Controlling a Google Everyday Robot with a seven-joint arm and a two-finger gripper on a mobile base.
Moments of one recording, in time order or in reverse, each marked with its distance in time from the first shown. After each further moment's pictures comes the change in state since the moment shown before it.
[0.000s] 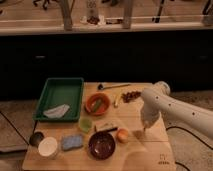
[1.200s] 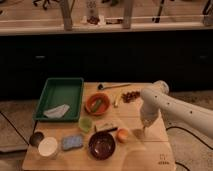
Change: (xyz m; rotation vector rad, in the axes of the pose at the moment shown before) arm 0.007 -0.003 0.004 -0.006 0.000 0.018
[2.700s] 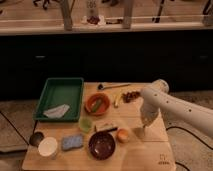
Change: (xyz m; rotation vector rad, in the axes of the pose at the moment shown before) arm 0.007 -0.003 0.001 -0.002 -0.006 0.016
